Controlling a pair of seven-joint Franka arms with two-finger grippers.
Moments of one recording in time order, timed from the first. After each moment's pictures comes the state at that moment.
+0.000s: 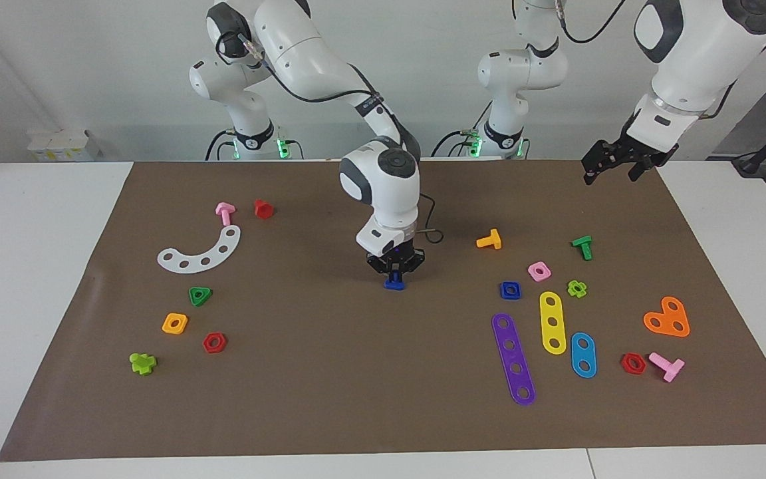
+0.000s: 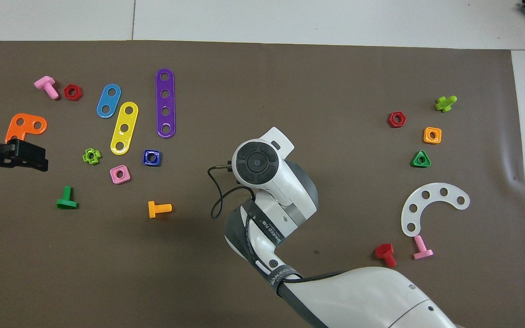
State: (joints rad) left arm -0.05 -0.04 0.01 -1.67 -0.01 1.54 -0.06; right arm 0.66 0.52 -0.03 -1.66 -0.06 2.29 0.70
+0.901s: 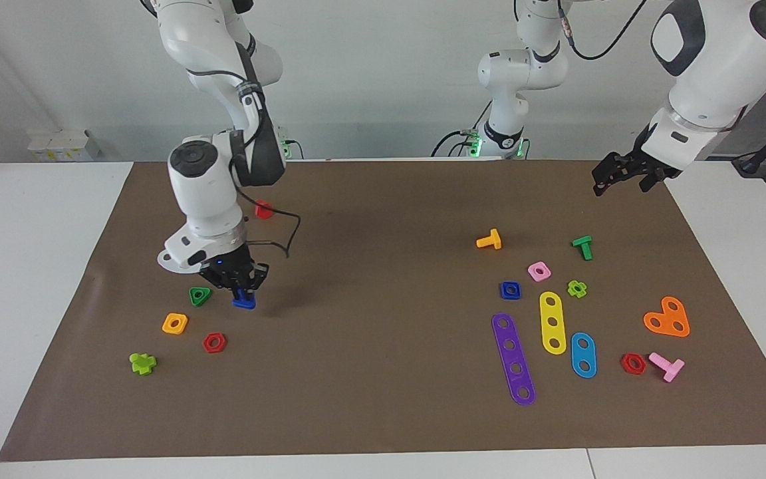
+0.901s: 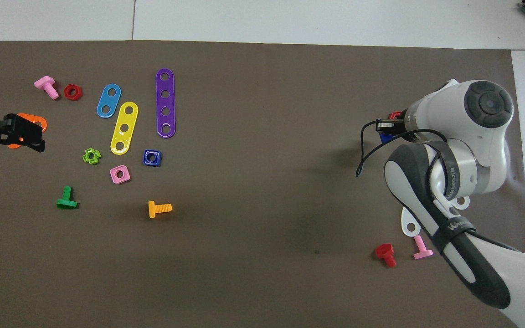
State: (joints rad) left arm -0.05 0.10 0.01 -1.46 0.00 1.45 -0.05; right arm 0.13 0.25 -0.05 -1.92 -0.01 2.31 0.19
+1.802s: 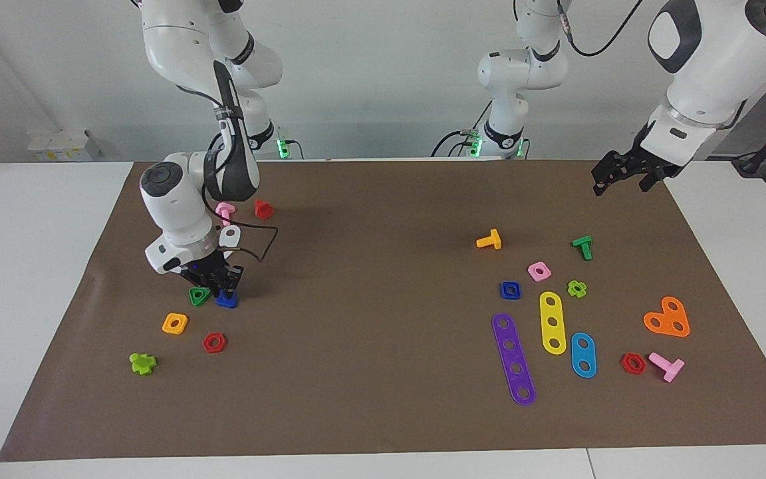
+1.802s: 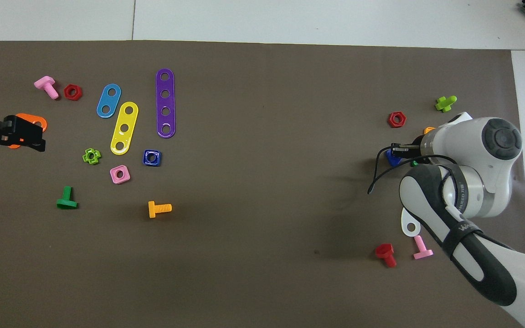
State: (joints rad) left arm -0.05 0.07 0.02 -1.51 0.00 1.51 -0.04; right arm 0.07 0.23 -0.05 -2.11 0.04 2.46 0.11
